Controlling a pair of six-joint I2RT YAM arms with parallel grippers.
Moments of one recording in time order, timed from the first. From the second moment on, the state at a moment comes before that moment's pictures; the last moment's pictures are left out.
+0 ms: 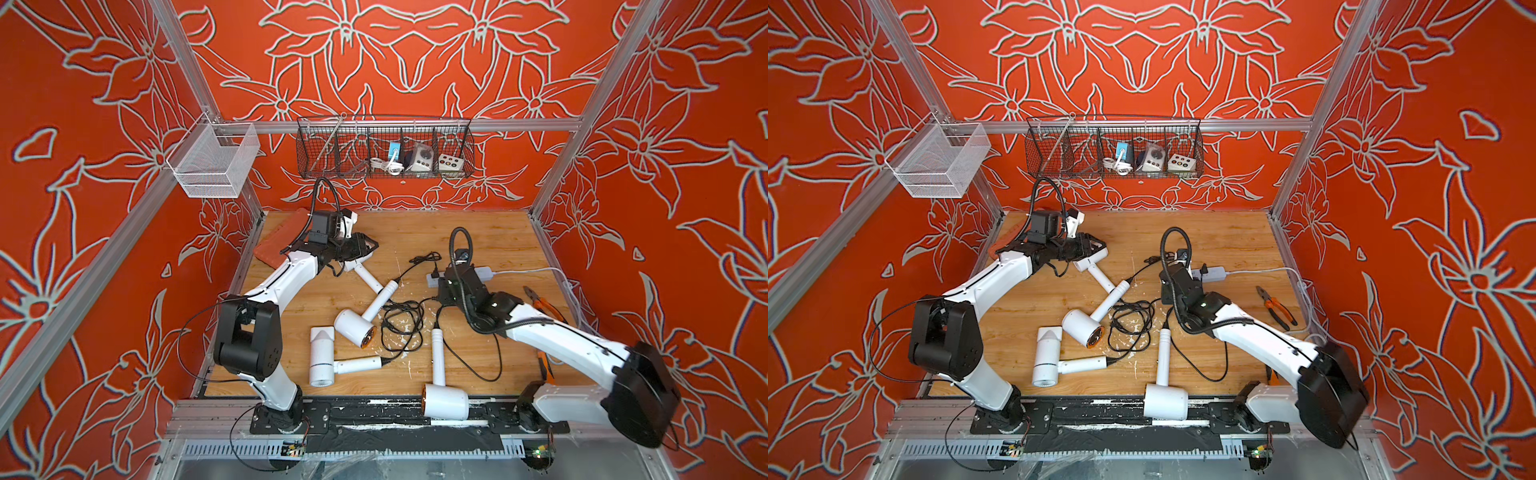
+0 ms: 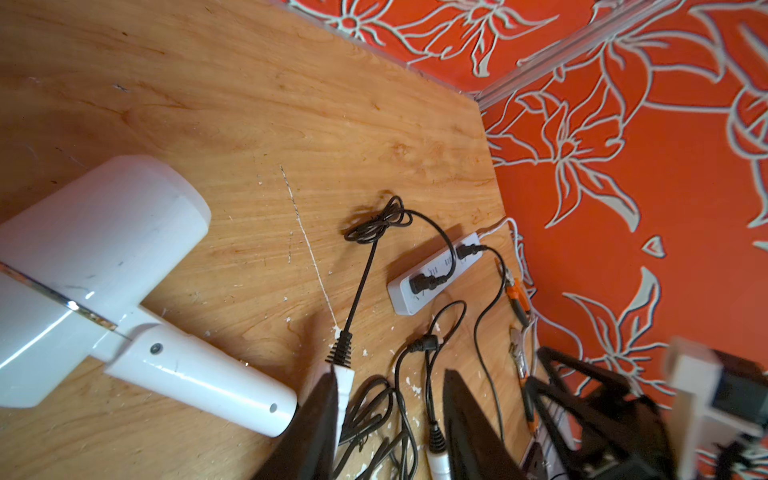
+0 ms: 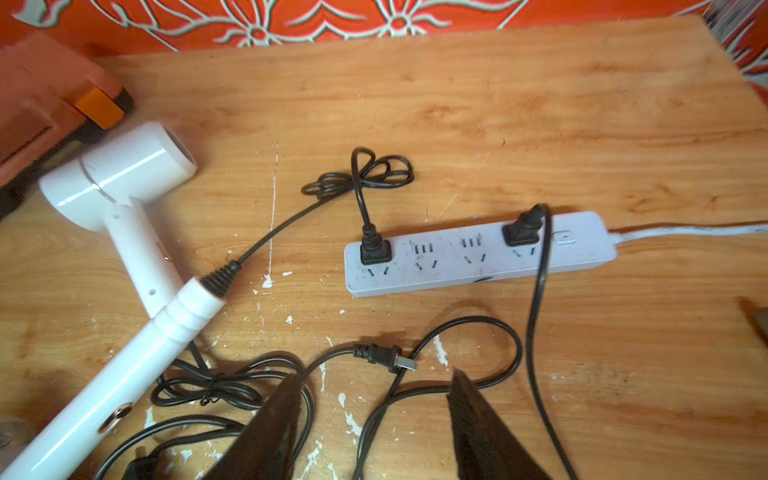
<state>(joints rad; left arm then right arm) -0.21 1.66 1.28 -0.30 0.60 -0.47 0.74 1.21 0.84 -0.35 0.45 0.49</state>
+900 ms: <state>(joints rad) -0.75 2.13 1.63 -0.72 0.07 -0.19 0.48 0.78 0.63 -0.56 0.14 0.37</state>
